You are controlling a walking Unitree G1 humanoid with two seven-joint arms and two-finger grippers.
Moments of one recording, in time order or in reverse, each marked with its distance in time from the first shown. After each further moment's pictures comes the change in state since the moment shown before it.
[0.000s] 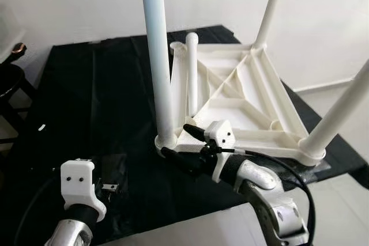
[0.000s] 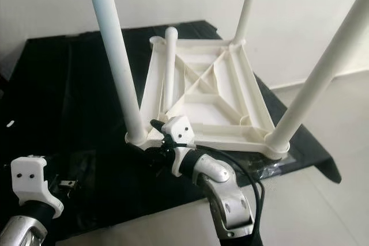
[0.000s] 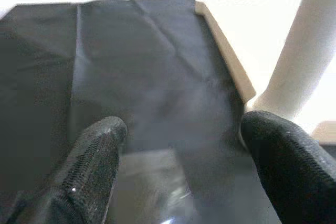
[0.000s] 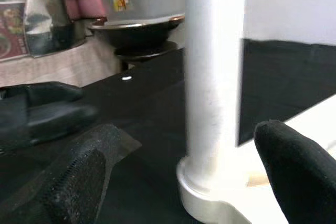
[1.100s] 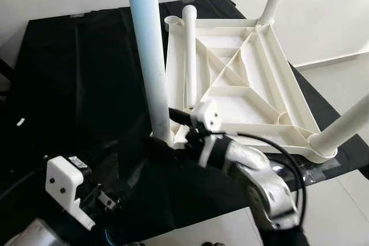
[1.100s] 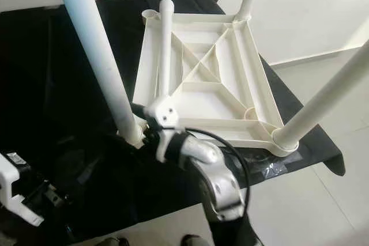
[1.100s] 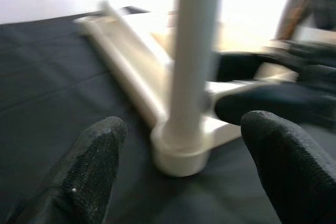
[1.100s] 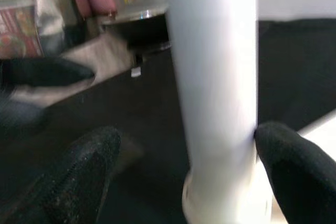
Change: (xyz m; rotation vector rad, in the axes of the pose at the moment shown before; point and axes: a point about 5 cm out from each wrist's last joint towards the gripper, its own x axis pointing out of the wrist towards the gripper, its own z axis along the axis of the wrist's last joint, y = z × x) left arm -0.022 0.001 0.047 0.080 -0.147 -0.420; right arm 0.013 0.012 0.018 -0.035 -0.020 0.128
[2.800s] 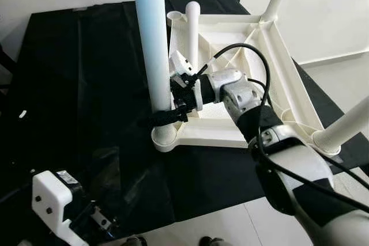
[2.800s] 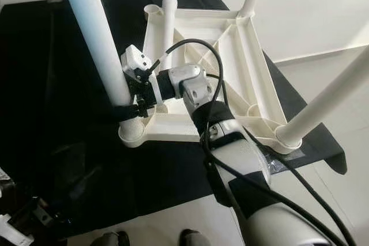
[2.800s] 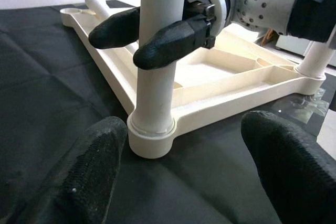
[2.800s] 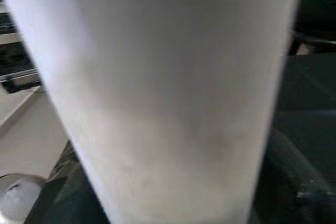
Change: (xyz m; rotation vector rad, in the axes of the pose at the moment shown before) left arm -0.026 -0.024 0.023 -0.044 -0.005 -0.117; right arm 0.073 -0.075 0.082 -0.222 0.144 0.736
